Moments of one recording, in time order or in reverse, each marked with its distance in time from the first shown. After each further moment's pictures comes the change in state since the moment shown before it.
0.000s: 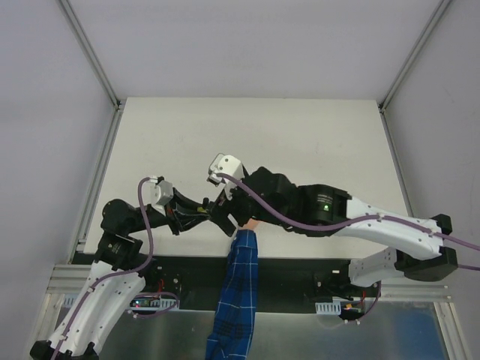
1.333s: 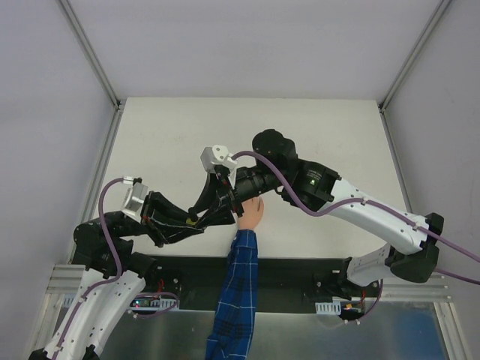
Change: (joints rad) left arm -0.002 -0.034 0.101 0.359 0.146 -0.563; right arm -0.262 0.031 -0.032 0.377 -1.165 -0.170
